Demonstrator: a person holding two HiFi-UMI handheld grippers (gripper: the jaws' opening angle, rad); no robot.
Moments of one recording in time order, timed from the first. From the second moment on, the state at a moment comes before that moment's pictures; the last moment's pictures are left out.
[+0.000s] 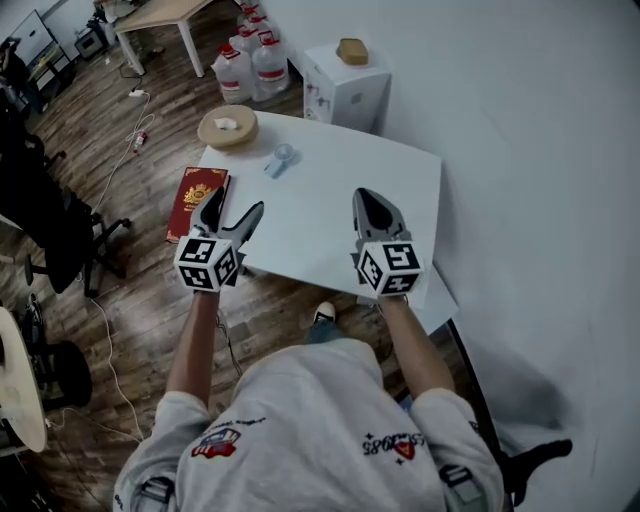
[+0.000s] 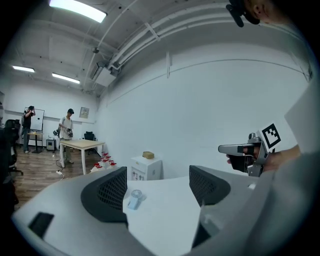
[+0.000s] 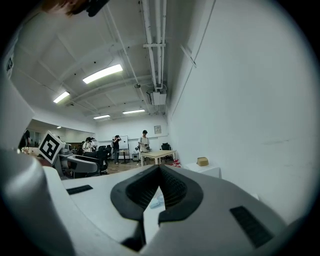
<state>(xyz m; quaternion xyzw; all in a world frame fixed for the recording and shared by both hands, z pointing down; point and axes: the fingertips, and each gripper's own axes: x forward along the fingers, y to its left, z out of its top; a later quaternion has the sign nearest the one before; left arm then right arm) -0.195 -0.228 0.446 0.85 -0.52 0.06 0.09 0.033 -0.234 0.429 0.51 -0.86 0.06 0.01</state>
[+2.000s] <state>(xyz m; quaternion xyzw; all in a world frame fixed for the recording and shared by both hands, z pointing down) -0.163 -0.524 0.737 0.82 -0.35 0.38 0.25 0.119 -0.382 0.487 0.64 -0.75 0.12 0.08</state>
